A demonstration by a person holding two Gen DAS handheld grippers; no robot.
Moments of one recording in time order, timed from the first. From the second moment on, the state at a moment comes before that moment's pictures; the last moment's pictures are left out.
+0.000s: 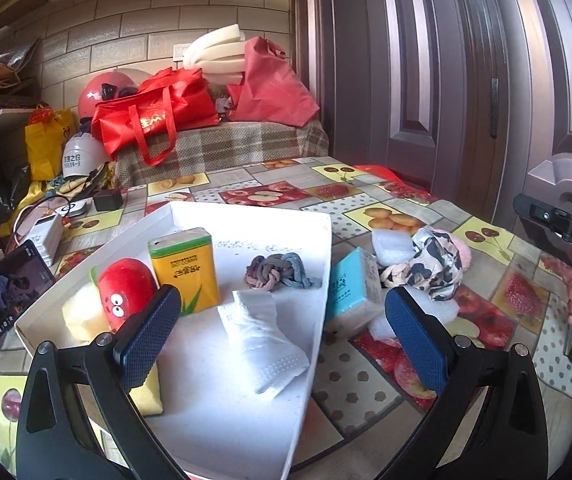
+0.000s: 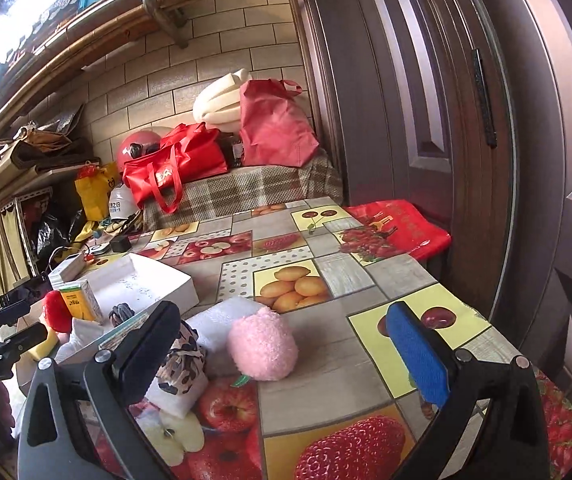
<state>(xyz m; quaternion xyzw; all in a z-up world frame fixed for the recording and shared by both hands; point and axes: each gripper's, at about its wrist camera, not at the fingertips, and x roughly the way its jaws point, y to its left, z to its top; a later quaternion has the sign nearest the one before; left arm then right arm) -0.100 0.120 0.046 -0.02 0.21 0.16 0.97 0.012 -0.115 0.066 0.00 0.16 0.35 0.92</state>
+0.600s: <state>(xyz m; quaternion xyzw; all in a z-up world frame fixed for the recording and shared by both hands) -0.098 0.112 0.049 -0.05 0.21 0.11 0.97 -0.015 0.014 0.046 -0.21 0.19 0.47 0.83</state>
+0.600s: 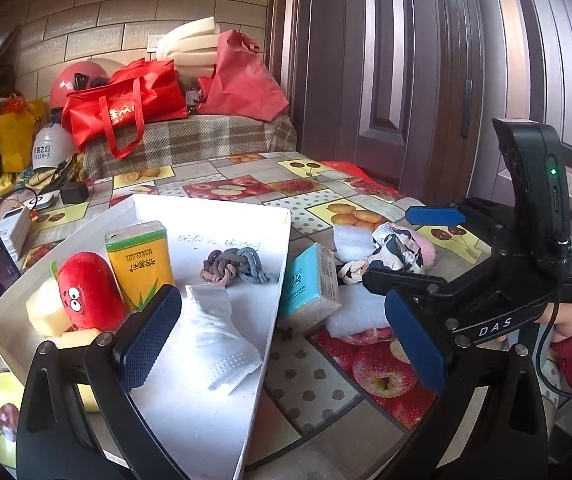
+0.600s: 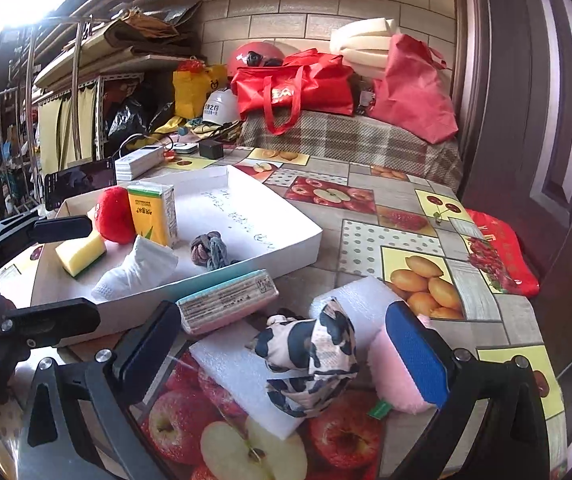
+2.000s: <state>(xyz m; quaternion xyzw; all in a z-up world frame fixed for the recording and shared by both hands) -0.027 0.048 0.036 -0.05 0.31 -0.01 0.95 0.049 -0.072 0.040 -0.08 0.28 0.42 0.86</state>
